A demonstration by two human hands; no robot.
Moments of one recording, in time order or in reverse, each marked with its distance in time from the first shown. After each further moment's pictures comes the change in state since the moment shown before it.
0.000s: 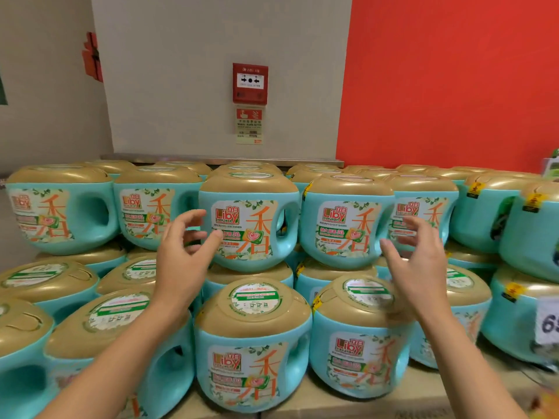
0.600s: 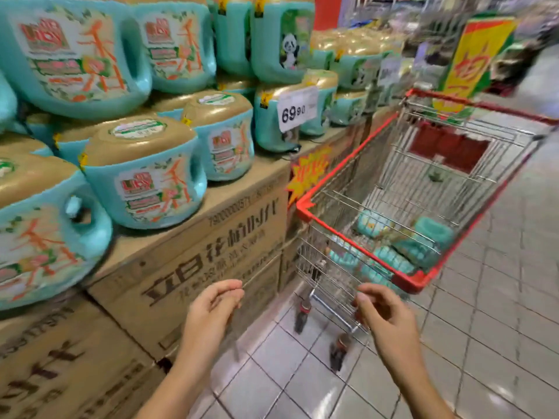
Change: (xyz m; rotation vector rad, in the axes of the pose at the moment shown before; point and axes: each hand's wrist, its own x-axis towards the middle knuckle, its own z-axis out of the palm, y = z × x) left_hand -0.321 -0.005 0.069 -0.297 -1.021 -0.708; right_hand -0.373 0.045 -0.226 0.034 0.259 0.808
